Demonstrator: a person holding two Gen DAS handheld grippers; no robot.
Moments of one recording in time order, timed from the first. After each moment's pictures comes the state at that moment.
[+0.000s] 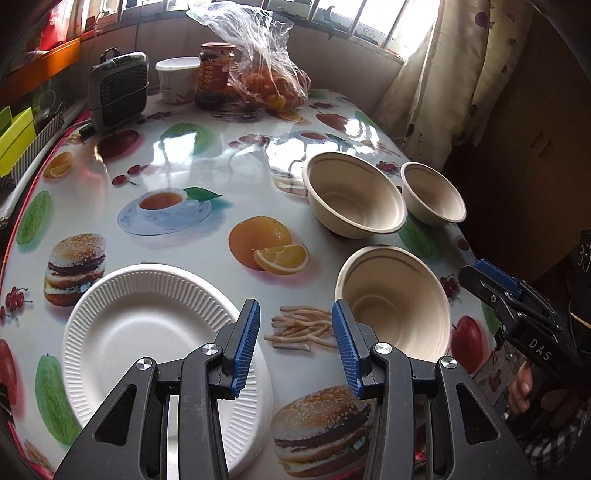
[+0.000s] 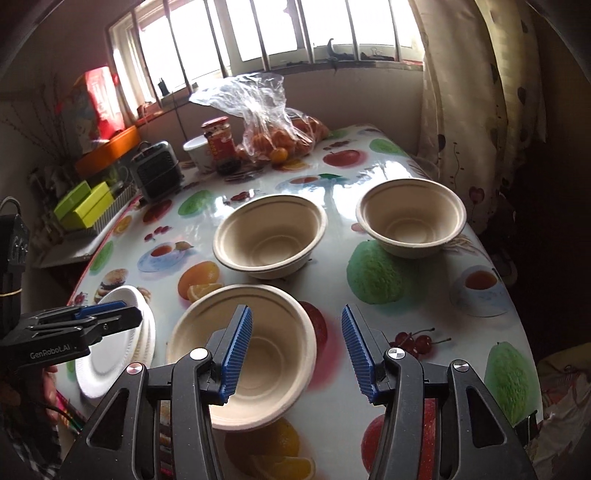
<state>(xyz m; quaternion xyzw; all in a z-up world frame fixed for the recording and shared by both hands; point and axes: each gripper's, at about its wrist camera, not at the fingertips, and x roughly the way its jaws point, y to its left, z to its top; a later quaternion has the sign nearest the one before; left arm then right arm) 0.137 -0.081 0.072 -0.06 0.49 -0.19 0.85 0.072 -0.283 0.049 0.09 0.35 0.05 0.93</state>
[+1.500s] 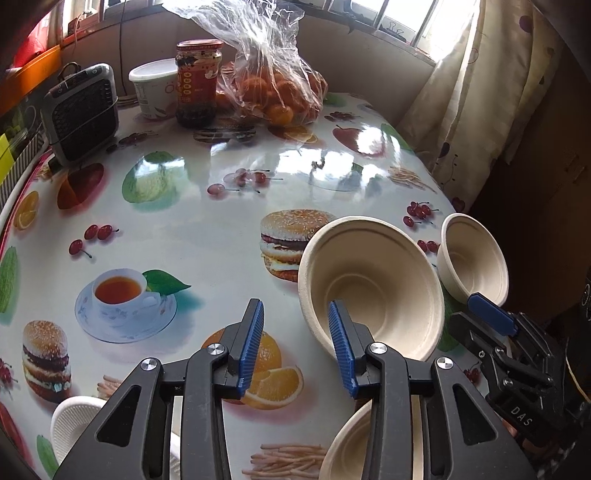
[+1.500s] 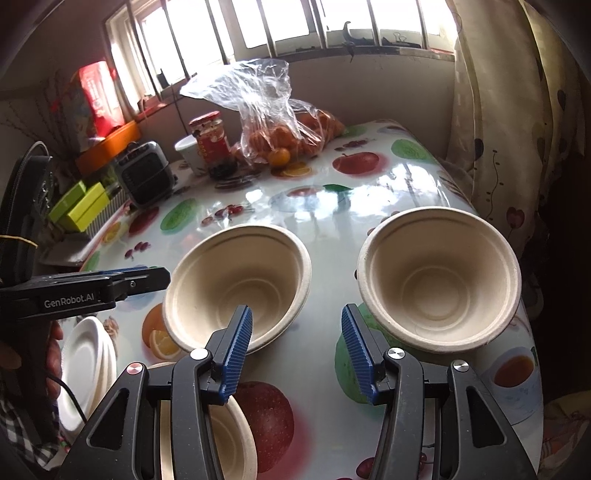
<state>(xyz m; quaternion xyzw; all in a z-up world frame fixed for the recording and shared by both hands) 0.256 -0.128 0.063 -0.05 0.50 -0.15 0.85 0.177 -0.310 0.032 0.08 0.37 0.10 0.92</state>
